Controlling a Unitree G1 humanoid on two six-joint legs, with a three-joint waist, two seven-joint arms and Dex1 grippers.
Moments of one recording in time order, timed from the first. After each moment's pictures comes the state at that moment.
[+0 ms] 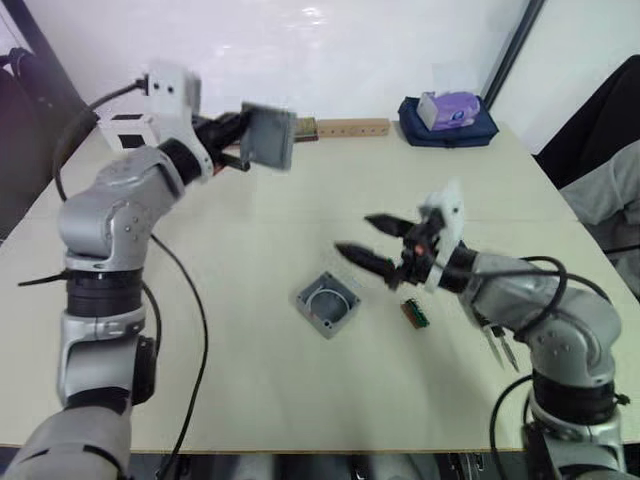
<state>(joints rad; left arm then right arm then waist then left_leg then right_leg) -0.87 0.48 0.12 0.00 -0.57 0.68 -0.36 -0.50 -0.41 -0.17 -0.52 0.90 1.05 0.31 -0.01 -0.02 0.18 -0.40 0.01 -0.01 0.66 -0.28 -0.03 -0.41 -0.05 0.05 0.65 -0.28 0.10</state>
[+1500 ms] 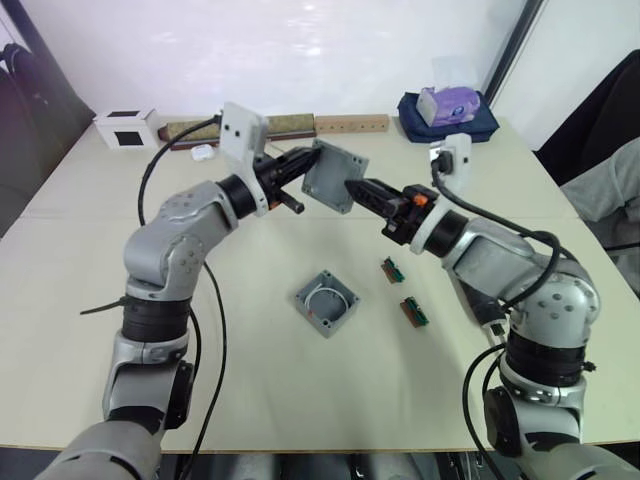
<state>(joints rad) -0.78 0.34 0.05 -0.13 -0.57 0.71 -0.49 -0.63 -0.34 -0.20 -0.43 1.19 1.06 -0.05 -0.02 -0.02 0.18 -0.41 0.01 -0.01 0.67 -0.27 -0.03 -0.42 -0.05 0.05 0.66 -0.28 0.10</state>
